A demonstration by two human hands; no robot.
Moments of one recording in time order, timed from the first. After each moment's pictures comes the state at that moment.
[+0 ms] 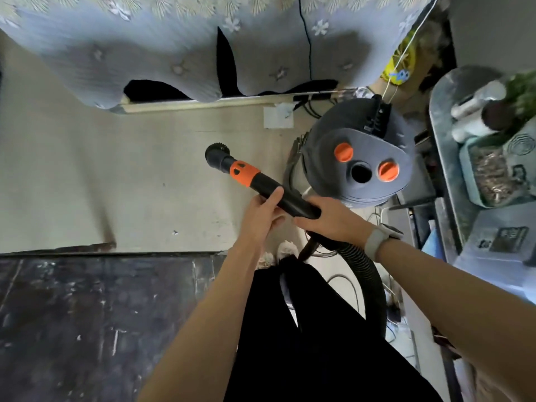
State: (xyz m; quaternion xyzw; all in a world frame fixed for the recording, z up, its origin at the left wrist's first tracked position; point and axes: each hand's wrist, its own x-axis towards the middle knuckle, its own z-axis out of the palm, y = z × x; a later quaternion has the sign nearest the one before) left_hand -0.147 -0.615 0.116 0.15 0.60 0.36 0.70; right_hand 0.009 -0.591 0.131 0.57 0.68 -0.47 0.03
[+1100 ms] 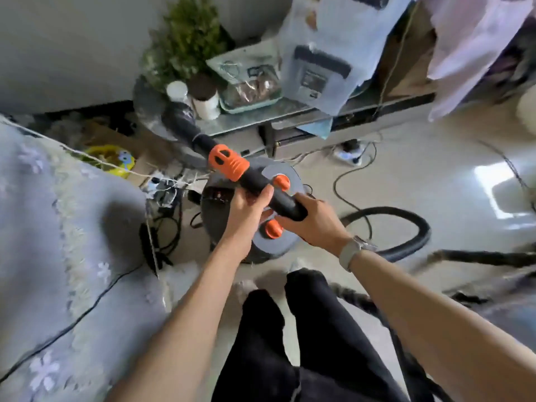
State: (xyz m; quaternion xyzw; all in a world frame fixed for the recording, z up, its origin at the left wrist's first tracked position) left_hand 0.033 -0.291 0.161 0.59 0.20 -0.18 0.76; right_hand 0.017 -0.436 0.159 0.92 -0.03 -0.18 -0.34
